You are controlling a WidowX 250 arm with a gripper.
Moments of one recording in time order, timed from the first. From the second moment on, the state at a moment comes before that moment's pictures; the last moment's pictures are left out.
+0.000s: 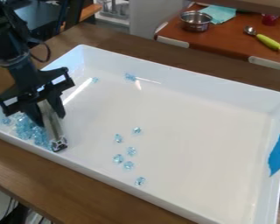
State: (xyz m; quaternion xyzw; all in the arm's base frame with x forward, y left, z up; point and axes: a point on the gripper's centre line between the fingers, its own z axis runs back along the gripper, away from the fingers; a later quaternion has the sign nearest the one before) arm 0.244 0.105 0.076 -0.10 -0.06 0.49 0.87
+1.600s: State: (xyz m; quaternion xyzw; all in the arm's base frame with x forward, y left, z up) arm 0.305 -0.106 0.102 -0.19 -0.17 0.20 0.95
